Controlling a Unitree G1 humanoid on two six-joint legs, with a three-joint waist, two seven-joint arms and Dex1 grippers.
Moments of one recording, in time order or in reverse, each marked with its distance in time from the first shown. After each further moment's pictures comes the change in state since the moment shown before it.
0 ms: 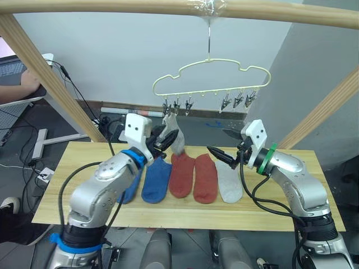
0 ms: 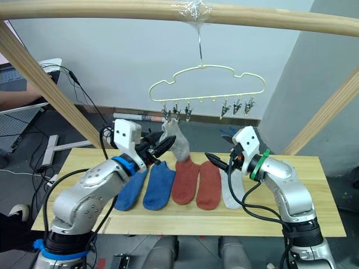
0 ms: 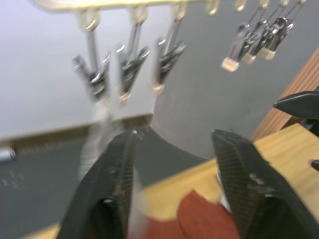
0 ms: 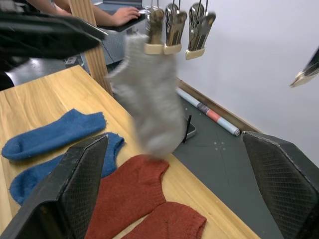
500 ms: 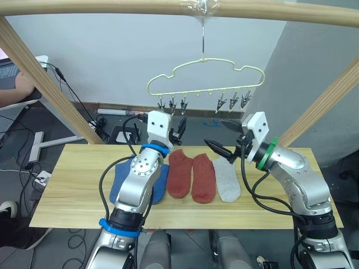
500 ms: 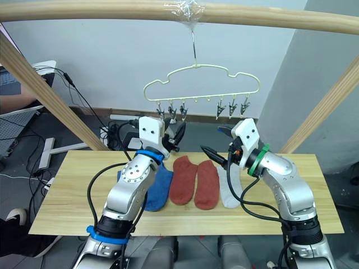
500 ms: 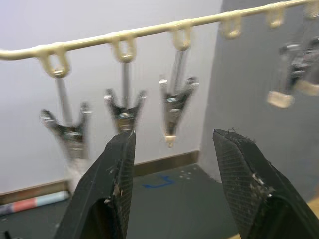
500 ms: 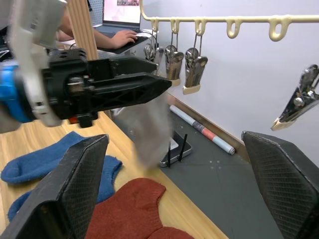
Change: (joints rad) left arm -0.134 -0.285 -0.038 0.404 0.389 -0.379 0.131; right arm -0.050 0.006 -0.005 -0.047 0.056 0.024 -0.041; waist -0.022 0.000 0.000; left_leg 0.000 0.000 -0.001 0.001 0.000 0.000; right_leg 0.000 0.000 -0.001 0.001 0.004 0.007
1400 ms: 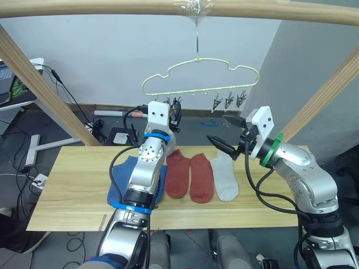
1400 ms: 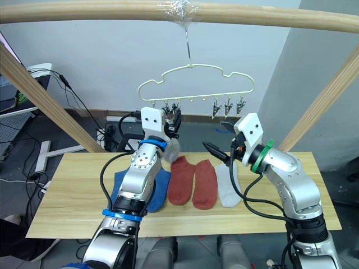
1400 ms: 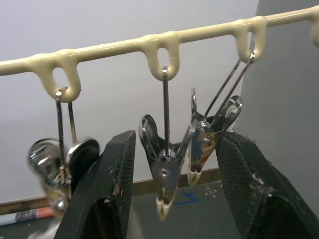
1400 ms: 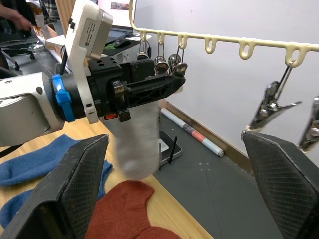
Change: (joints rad) left arm -0.114 -0.059 0.079 0.243 0.099 -0.173 0.000; right arm -0.015 -0.032 -0.012 -0.033 0.011 0.020 -0.022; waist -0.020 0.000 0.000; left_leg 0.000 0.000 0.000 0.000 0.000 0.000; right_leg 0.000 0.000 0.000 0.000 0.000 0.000
